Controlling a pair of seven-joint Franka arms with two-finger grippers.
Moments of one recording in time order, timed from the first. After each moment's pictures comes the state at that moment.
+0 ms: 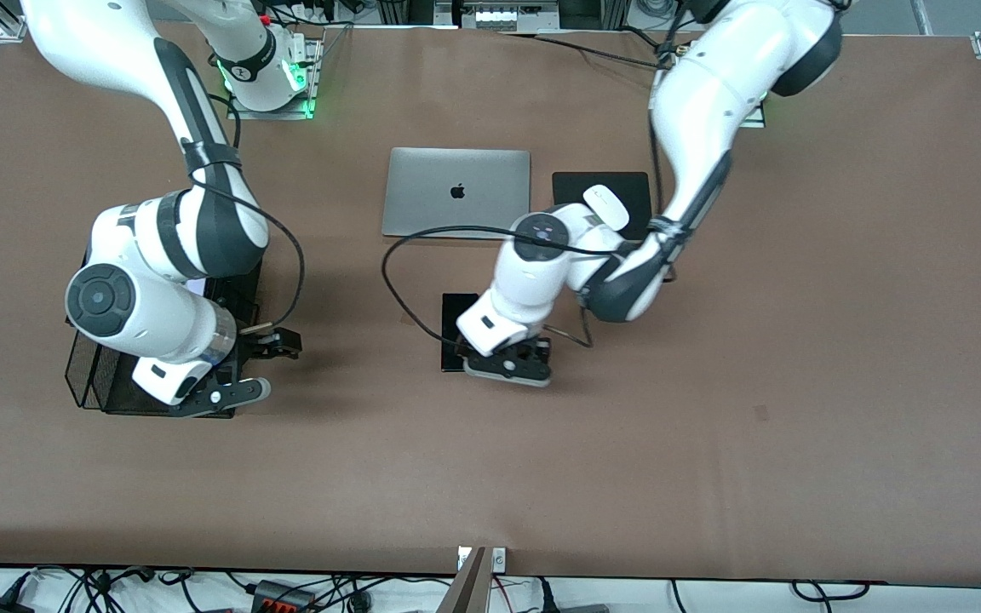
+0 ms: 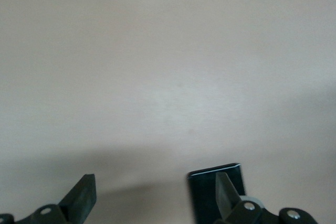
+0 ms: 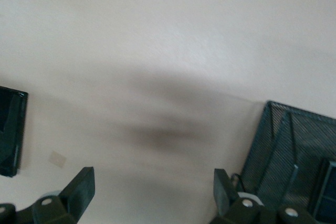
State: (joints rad) left arm -0.34 0.93 -0.43 -1.15 0.42 2.28 -0.69; right arm 0.30 0.59 -0.06 -1.41 0.10 1.99 -0.05
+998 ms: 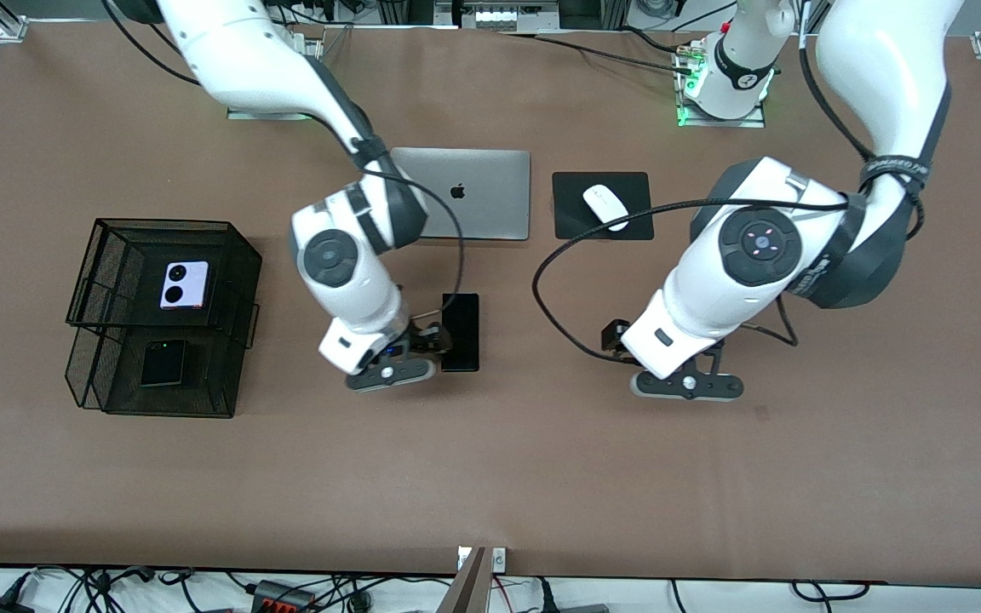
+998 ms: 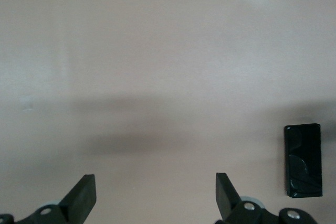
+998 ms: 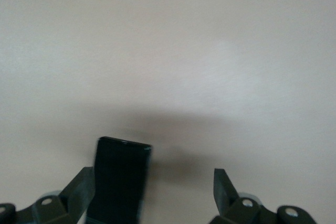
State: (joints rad) left arm 0.06 0.70 -0.69 -1.16 0.41 1.76 -0.56; right arm 0.60 0.76 -0.05 -1.41 0.10 2.37 0.33
